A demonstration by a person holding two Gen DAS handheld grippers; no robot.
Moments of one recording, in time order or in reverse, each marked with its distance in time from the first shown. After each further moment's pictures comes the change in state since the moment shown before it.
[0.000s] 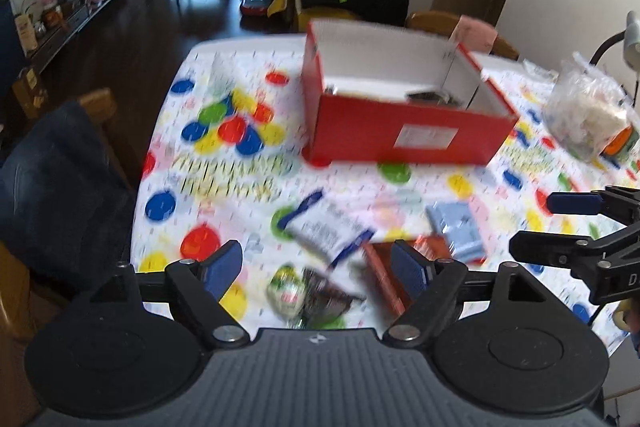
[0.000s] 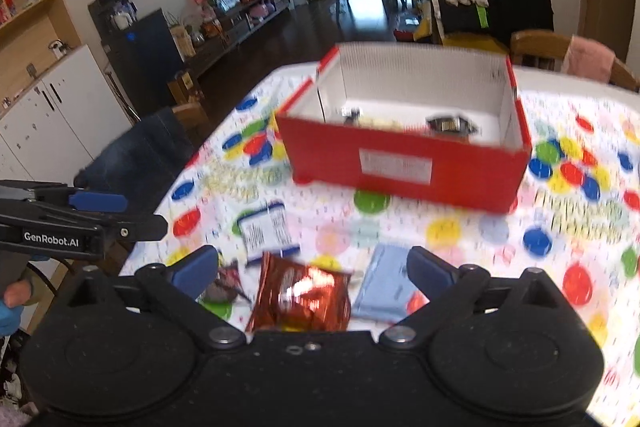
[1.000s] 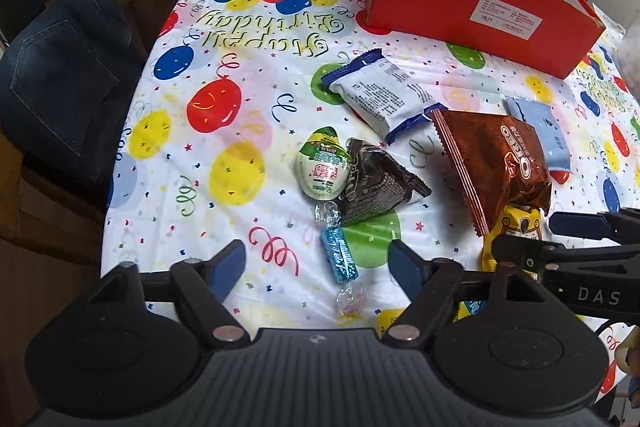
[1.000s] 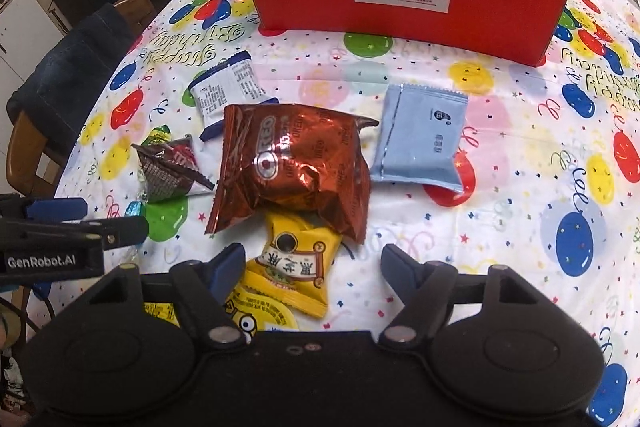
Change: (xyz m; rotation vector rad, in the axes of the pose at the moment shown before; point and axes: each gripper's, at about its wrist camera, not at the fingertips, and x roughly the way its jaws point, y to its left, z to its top) left arm 0.070 0.004 -0.060 -0.096 0.222 0.125; right arm 0.087 0.016 -0.056 0.080 0.262 -0.112
